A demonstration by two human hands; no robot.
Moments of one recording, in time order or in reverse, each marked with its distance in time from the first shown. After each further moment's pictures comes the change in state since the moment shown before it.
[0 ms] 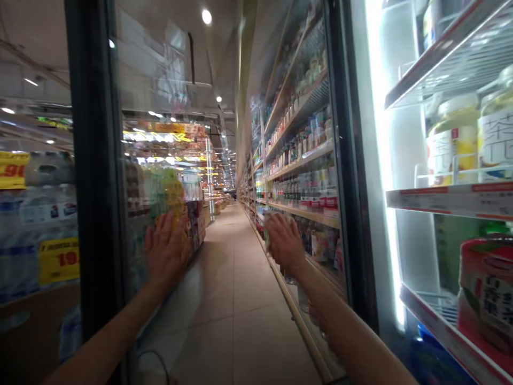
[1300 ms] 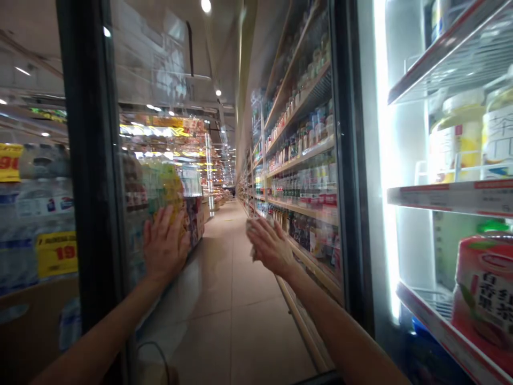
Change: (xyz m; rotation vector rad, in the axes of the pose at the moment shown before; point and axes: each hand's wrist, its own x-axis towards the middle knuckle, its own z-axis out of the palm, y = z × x) left_hand 0.001 0.000 -0.001 0.018 0.000 0.015; right_hand -0.004 -0.019 0.006 0.054 -0.082 -0.161
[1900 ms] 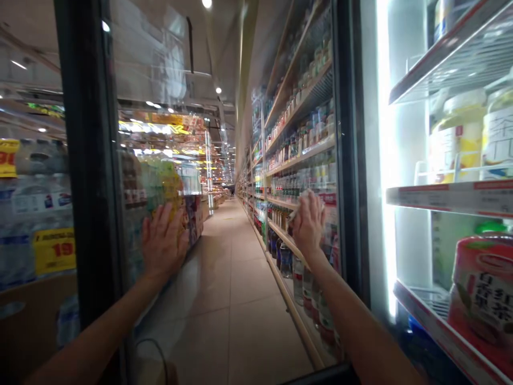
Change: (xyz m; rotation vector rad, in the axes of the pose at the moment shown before) left_hand -0.001 0.000 0.001 -0.035 -0.008 -0.013; right_hand -0.002 0.059 -0.008 -0.141 0.247 0.527
